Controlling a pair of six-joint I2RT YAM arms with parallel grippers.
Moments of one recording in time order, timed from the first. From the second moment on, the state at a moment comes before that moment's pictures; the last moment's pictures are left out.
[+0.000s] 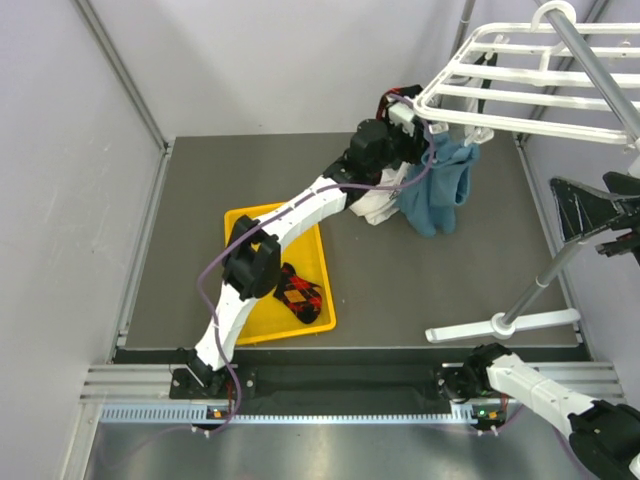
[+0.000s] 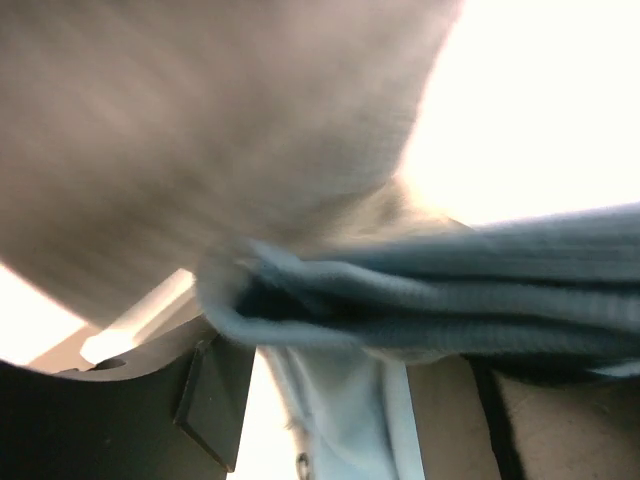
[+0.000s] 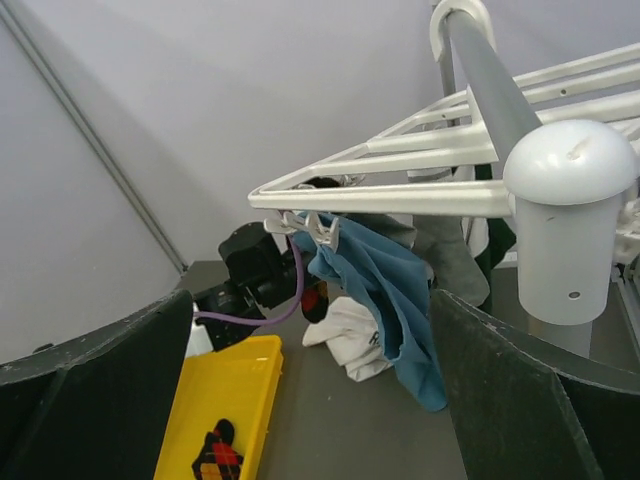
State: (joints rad) left arm -0.78 2.28 2.11 0.24 0.07 -0.06; right arm 0.46 0.85 2.09 -1.02 0.21 0.23
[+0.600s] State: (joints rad) left arm -0.64 2.22 2.11 0.02 0.16 -0.21; right arm 0.46 0.86 2.12 -1.06 0.22 0.24
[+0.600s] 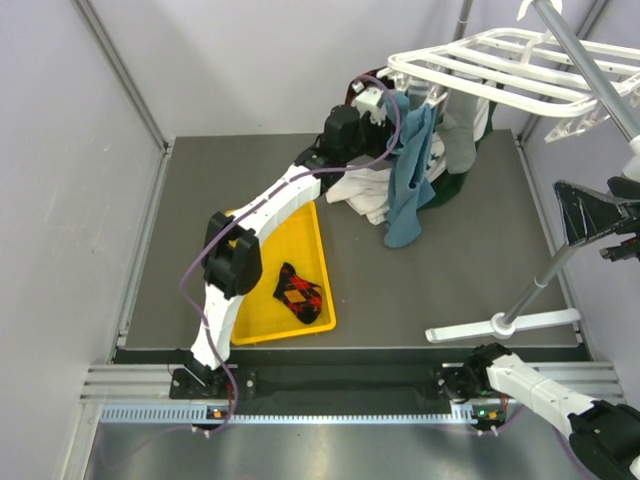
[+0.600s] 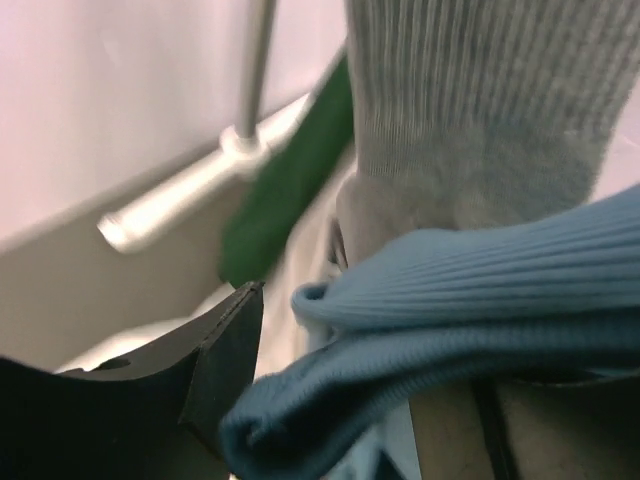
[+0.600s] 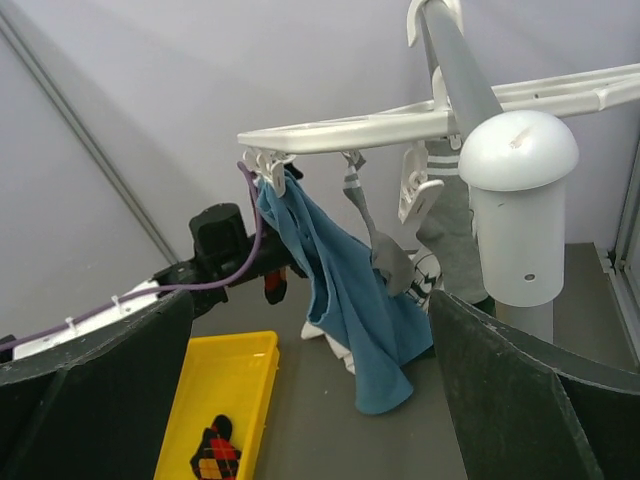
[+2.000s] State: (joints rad) left arm -1.24 1.37 1.25 0.23 -0.06 -0.25; right arm 0.46 0.82 2.07 -1.10 0.21 0.27
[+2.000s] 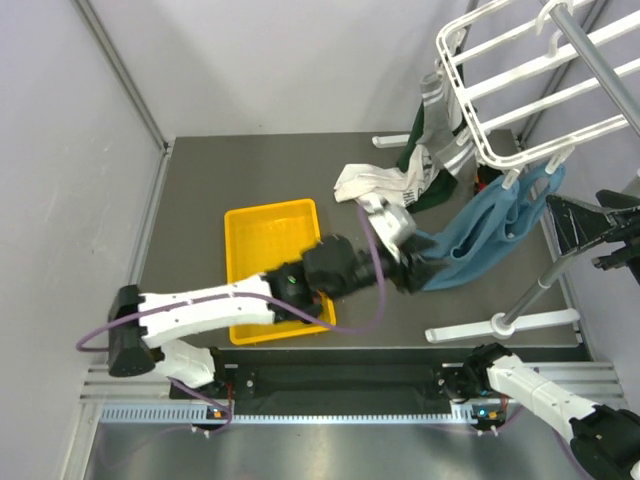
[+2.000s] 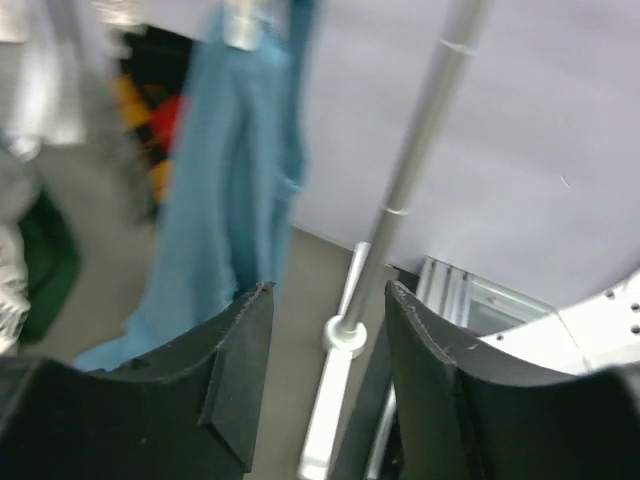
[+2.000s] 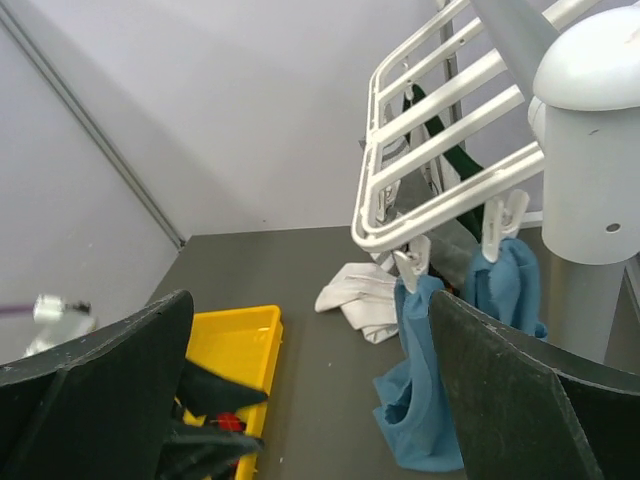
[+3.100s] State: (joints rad) left arm -1.33 2.20 1.49 0.61 -0.07 -0.09; right arm 0.46 0.80 1.97 -1.10 0.23 0.25
